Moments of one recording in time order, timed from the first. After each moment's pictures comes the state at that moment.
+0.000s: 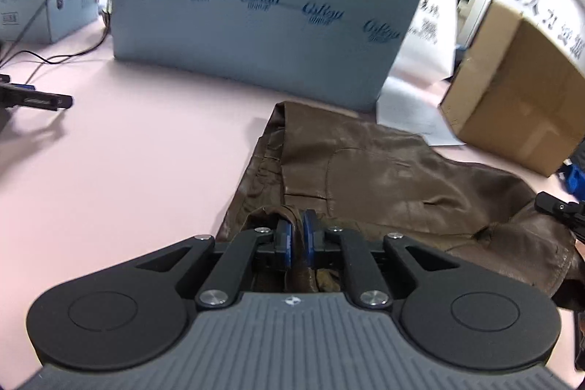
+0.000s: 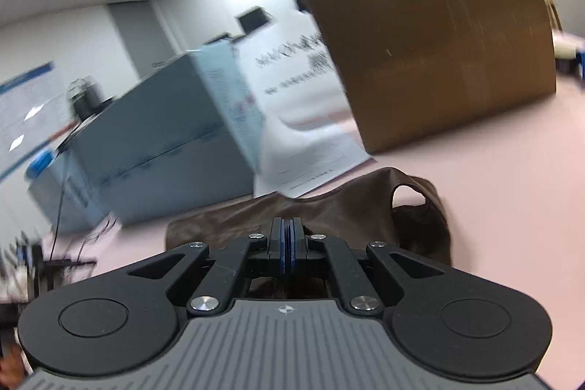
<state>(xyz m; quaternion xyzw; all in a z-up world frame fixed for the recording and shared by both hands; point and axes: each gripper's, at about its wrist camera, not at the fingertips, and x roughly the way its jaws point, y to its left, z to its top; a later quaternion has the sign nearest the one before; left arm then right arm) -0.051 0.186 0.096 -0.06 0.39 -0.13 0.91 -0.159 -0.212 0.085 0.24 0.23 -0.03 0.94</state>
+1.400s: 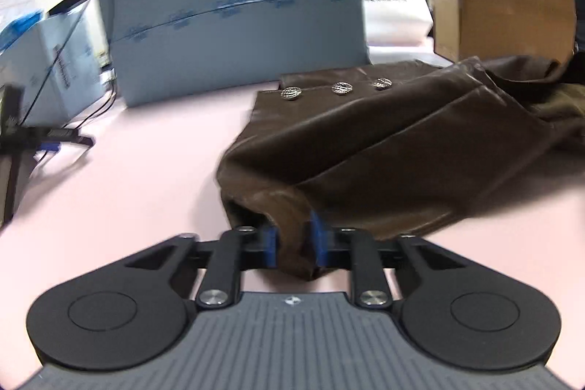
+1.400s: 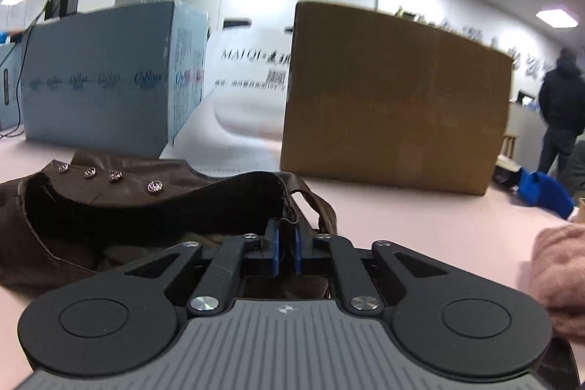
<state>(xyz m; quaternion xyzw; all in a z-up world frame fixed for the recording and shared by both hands) -0.188 0.177 0.026 0.08 0.27 -0.13 0.95 -0.245 -0.177 0.028 -0.02 0.13 -0.14 0.98</state>
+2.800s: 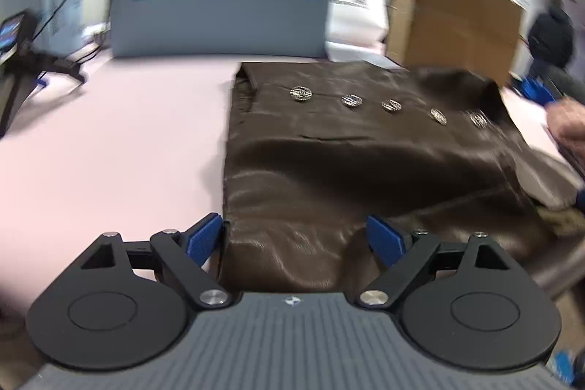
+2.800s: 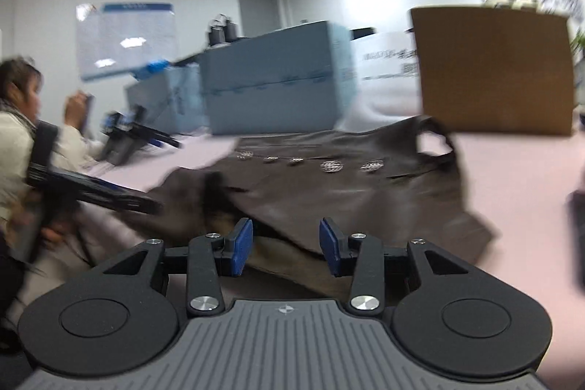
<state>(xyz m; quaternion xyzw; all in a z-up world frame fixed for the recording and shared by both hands) -0.267 0.232 0.021 0.00 0.30 -0.20 0.93 -0.426 -0.132 0.000 0.07 0.14 0.15 0.98</state>
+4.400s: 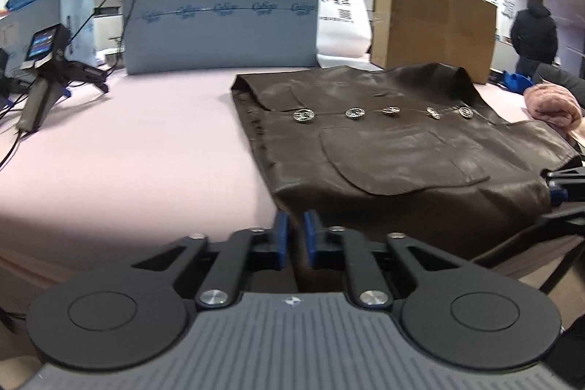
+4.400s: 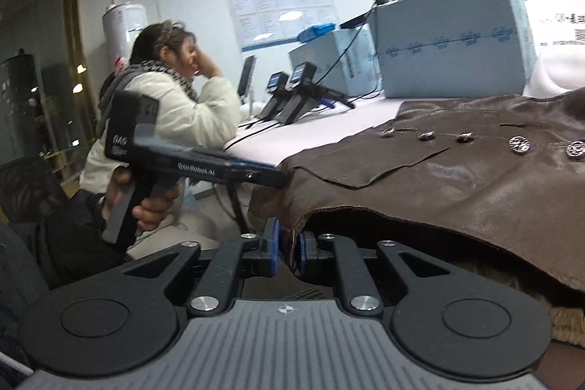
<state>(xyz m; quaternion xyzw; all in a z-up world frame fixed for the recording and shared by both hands) -0.341 0.265 0.013 0.03 0.26 -0.21 0.94 -0.400 -0.082 -0.028 0.06 0.16 0.39 0.90</state>
